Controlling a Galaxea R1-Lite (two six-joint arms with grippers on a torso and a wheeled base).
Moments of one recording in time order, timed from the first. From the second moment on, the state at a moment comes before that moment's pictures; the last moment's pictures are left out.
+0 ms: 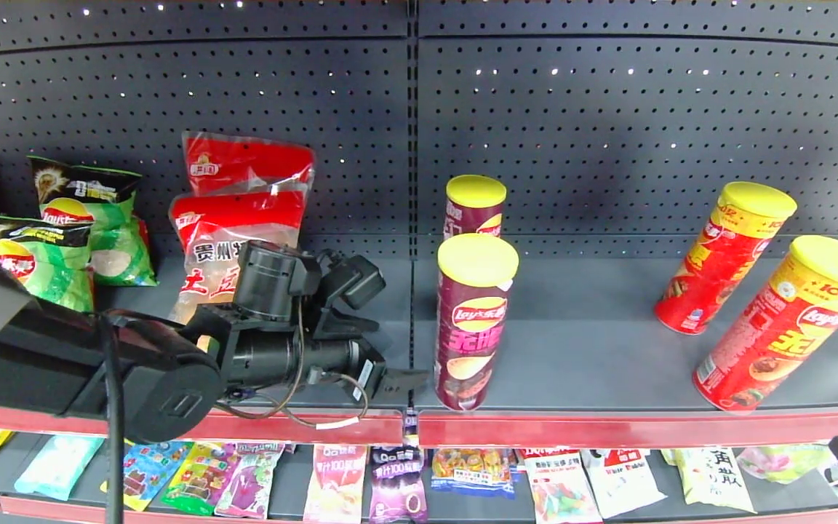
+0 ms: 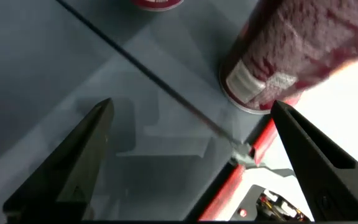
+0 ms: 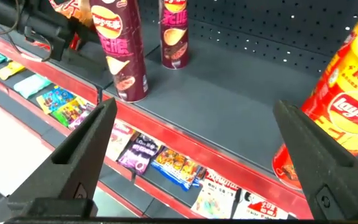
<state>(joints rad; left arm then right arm) -0.55 1.88 -0.85 -0.48 -0.31 0.16 0.43 0.63 -0.37 -0.20 0.08 -0.07</state>
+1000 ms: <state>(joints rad) -0.57 1.95 -0.92 -0.48 -0.31 0.15 0.43 0.63 -0.37 -0.20 0.08 -0.07</state>
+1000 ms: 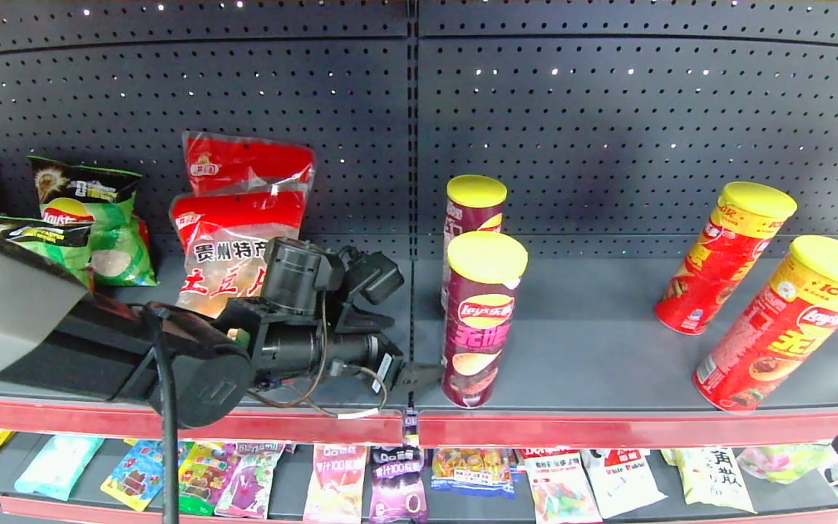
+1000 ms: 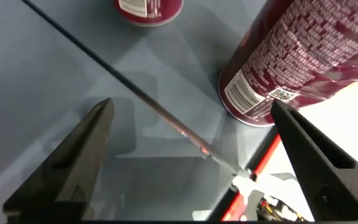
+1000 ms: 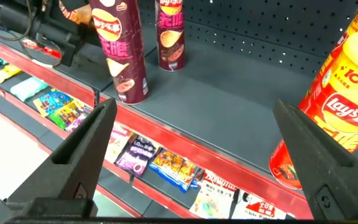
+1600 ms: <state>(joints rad) -0.57 1.96 -0.92 -0.48 -0.31 0.15 0.43 0.64 -0.37 -0.20 0.08 -0.07</state>
